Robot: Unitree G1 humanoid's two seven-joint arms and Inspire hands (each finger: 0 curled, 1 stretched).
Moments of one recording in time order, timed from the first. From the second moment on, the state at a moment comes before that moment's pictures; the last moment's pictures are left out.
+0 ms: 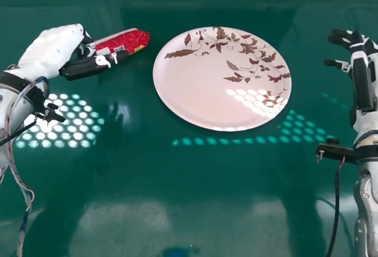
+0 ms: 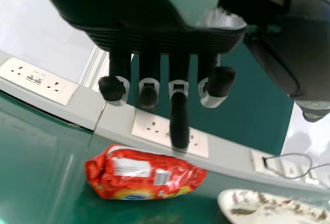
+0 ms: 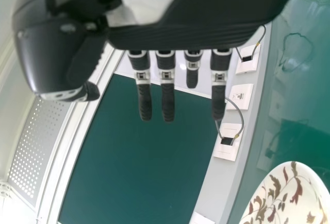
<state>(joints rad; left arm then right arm) -0.42 0.73 0.00 0.00 0.57 -0.03 -0.28 -0.06 -0.28 -0.32 -0.34 -0.03 0.06 0.05</state>
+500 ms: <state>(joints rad) -0.46 0.79 -0.01 0.02 0.62 -0.02 -0.28 -0.04 -0.28 -0.32 -0.37 -0.03 0.06 0.05</state>
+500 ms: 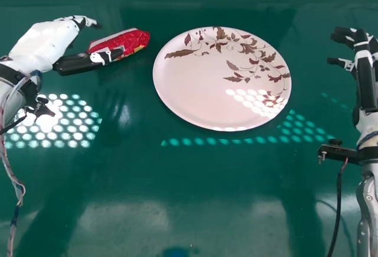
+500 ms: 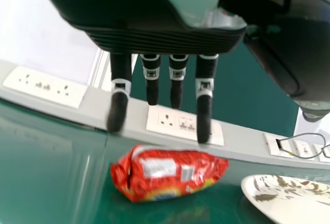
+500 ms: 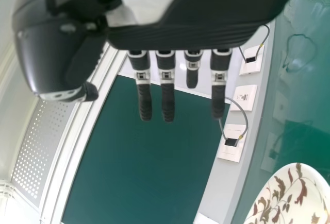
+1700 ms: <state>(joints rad) -0.75 0.77 -0.20 0.32 0.70 -0.03 -0.32 -0.05 -0.30 -0.32 -0.37 -0.05 0.07 0.06</state>
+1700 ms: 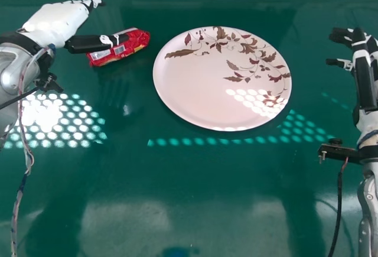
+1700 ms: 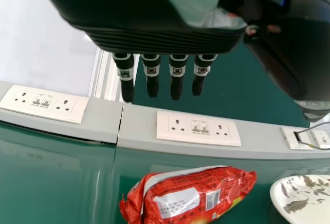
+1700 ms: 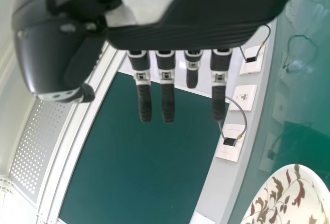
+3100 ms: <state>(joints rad) -1.07 0.66 -0.43 0.91 0.80 -0.09 -0.32 -0.05 -0.31 -0.35 -0.43 -0.02 0.10 0.06</state>
